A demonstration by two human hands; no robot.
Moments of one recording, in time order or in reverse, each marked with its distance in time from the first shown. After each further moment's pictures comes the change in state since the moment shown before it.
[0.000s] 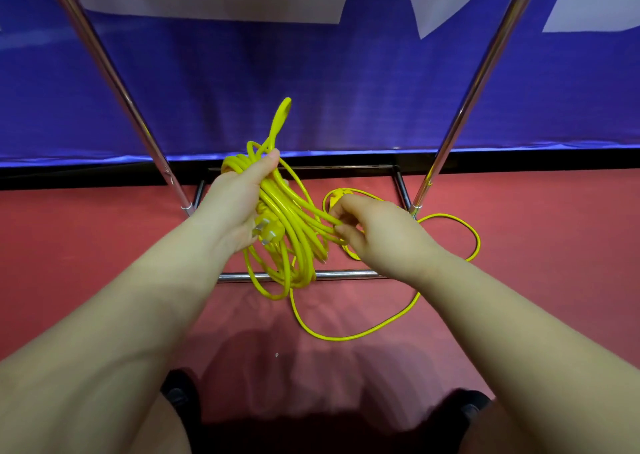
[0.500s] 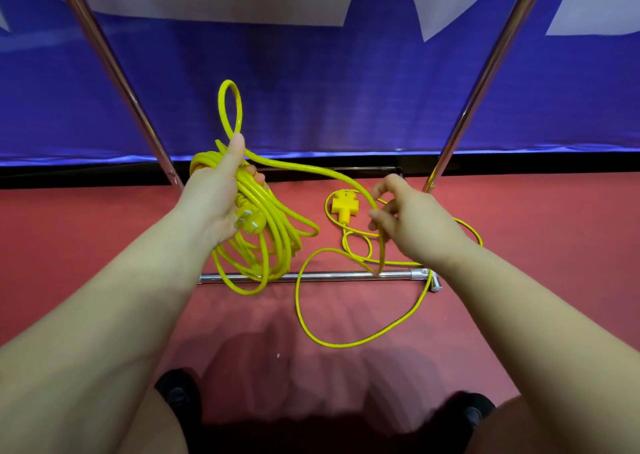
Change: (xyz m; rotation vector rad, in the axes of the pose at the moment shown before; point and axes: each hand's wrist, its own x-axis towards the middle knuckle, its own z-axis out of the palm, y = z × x) left_hand 0.014 0.007 -0.021 -0.140 0.116 0.080; right_hand 0.001 0.030 -0.012 0.120 0.010 0.274
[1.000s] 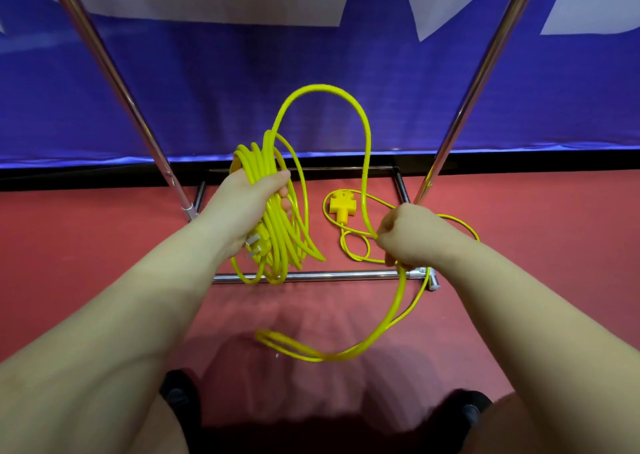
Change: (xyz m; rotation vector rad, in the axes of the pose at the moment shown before) left_hand -0.017 -0.015 0.014 0.336 -0.205 0.099; right_hand -0.004 -0.013 -0.005 -0.206 -0.266 0.287
